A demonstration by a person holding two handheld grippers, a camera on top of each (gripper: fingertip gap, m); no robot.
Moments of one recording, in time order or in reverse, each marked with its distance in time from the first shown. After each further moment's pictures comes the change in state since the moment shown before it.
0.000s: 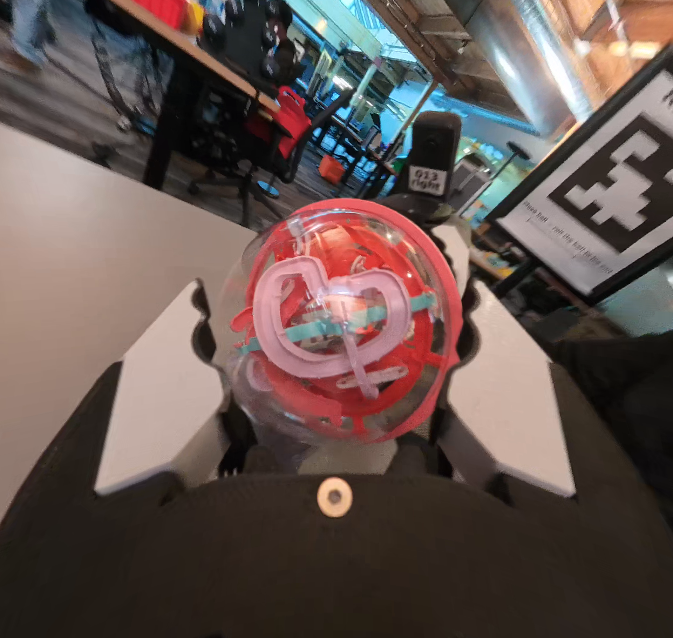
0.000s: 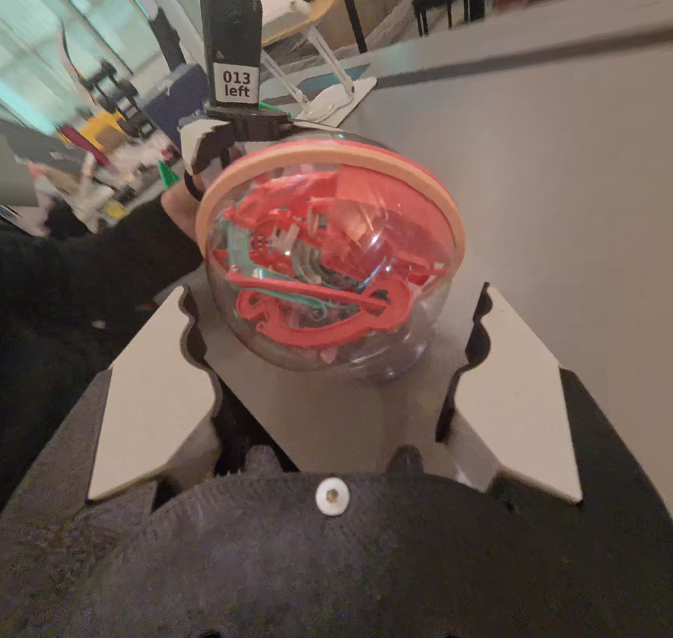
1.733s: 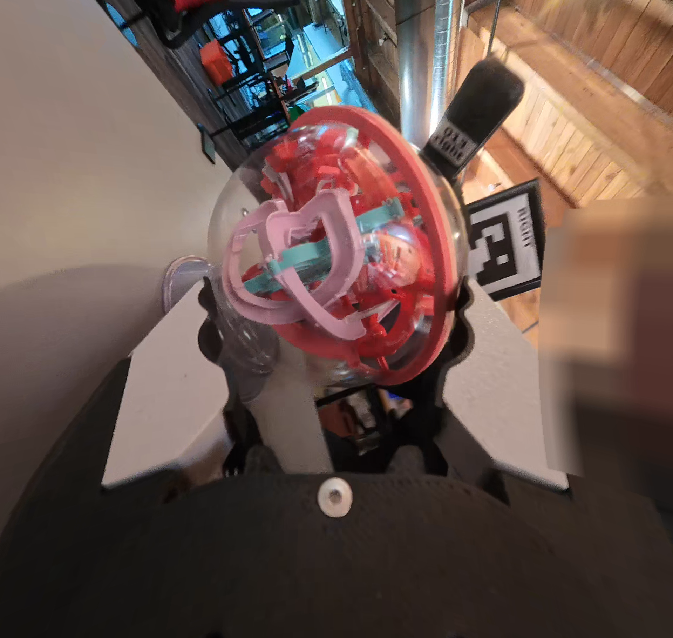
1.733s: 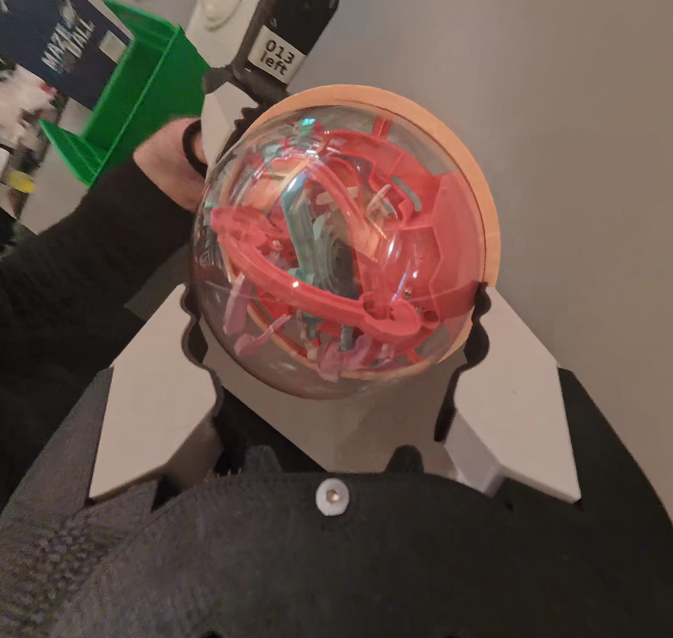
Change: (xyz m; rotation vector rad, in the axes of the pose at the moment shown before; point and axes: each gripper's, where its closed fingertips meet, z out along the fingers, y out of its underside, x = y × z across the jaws) left arm -0.052 0.027 0.023 -0.160 0.306 -0.604; right arm 0.041 -0.002 0.019 -0.330 0.148 0.181
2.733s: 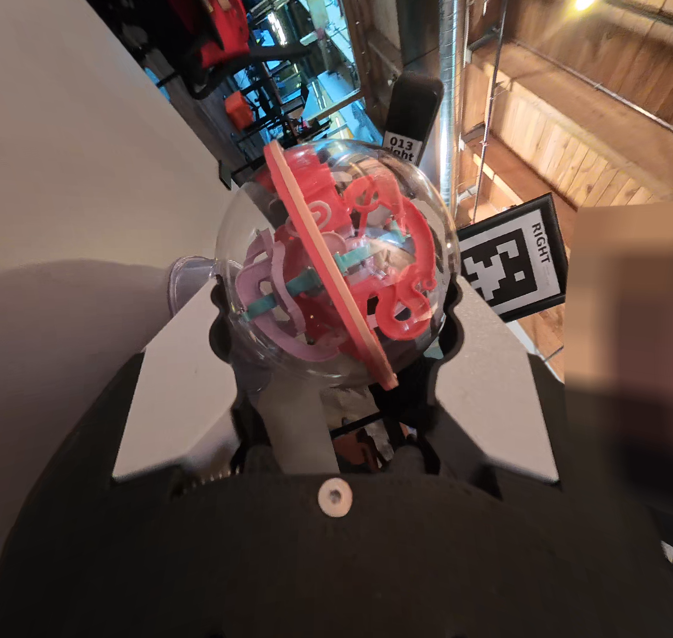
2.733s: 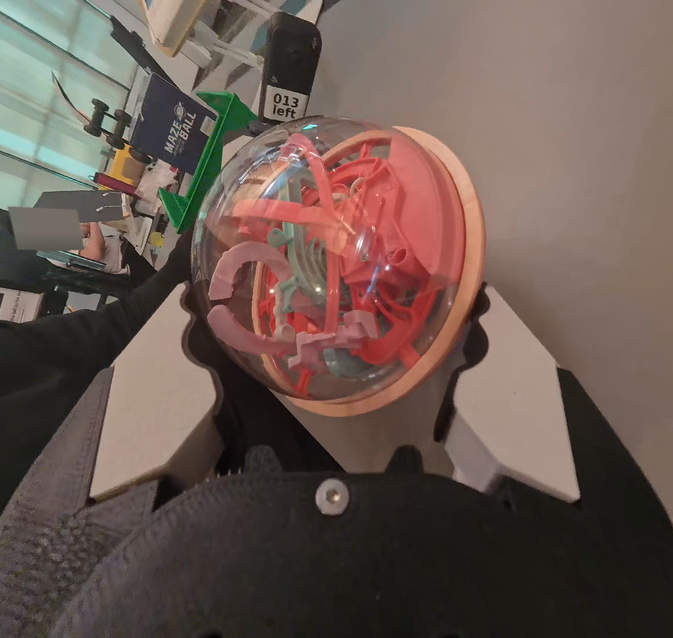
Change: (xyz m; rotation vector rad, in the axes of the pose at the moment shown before) left arm -0.002 -0.003 0.000 0.094 -0.034 0.046; right arm 0.012 0.004 -0.005 0.091 -0.230 0.212
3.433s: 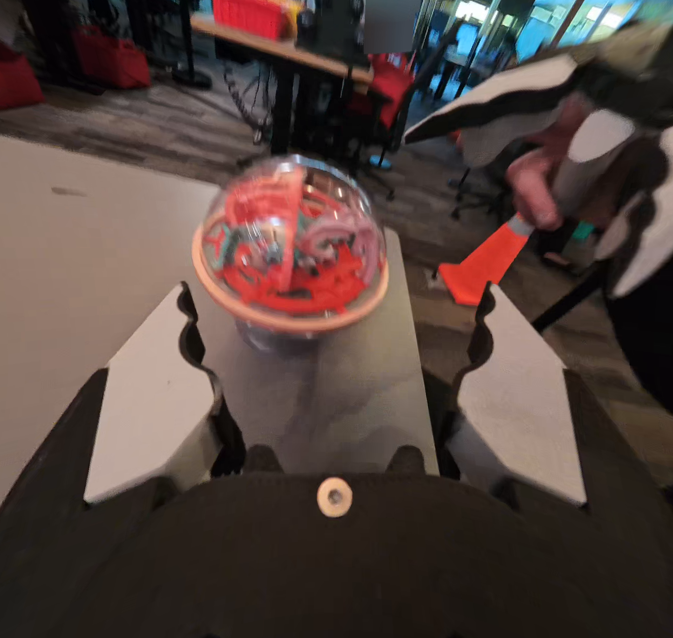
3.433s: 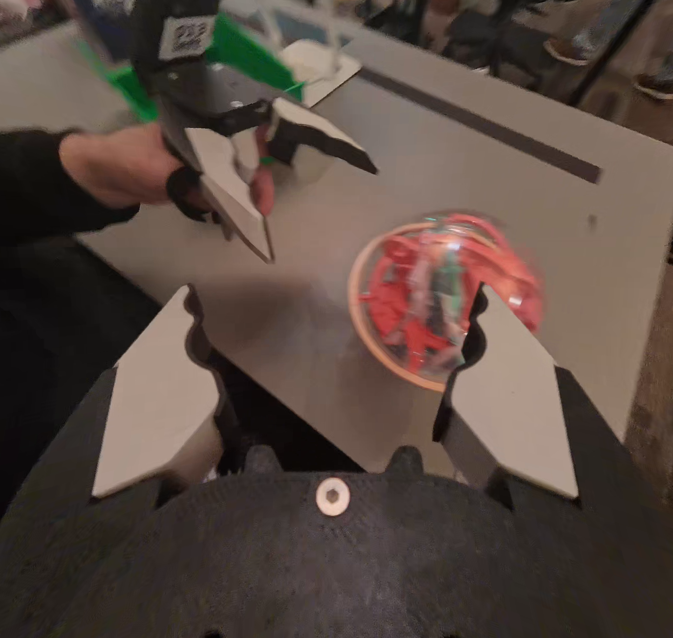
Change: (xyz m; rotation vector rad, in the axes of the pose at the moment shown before) left arm 0.088 0.046 -0.017 0.044 -0.628 0.828; right arm -0.141 0.035 -0.017 0.071 0.351 -0.737
